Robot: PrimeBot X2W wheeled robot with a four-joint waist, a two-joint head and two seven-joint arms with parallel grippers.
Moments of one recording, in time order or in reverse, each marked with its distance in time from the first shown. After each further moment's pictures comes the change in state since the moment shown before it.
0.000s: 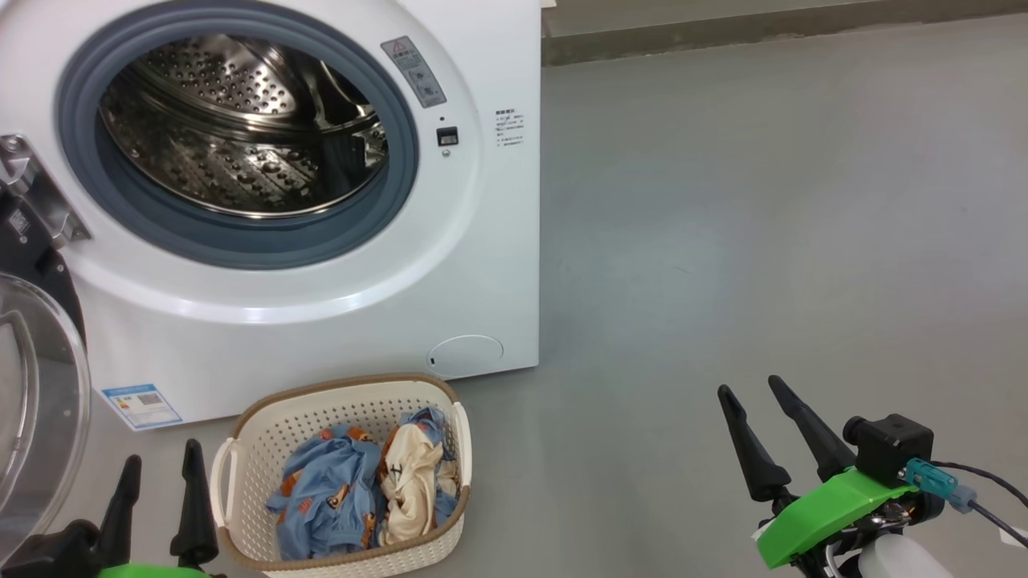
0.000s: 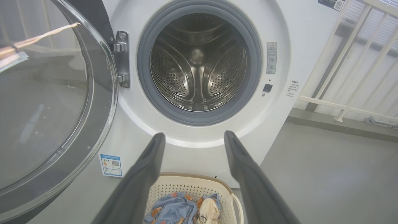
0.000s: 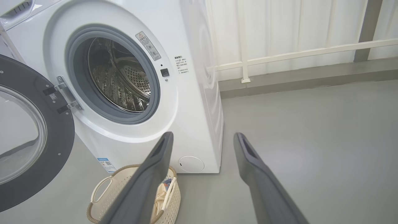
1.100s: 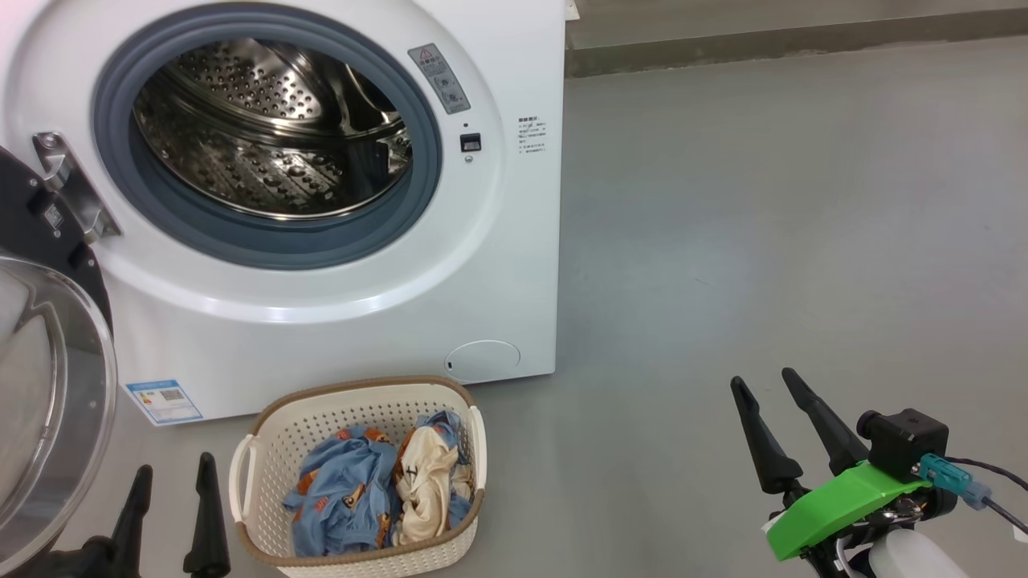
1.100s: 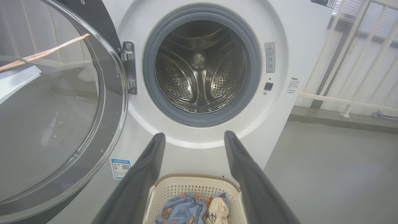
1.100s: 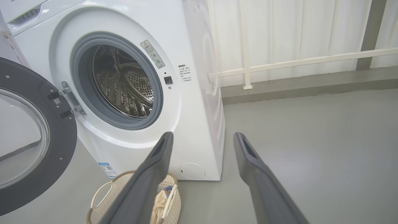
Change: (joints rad) left arm 0.042 -0.062 0.064 -0.025 0.145 -0.054 0.000; right arm 0.000 -0.007 -0.027 -0.008 -0.005 0.000 0.000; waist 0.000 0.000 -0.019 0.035
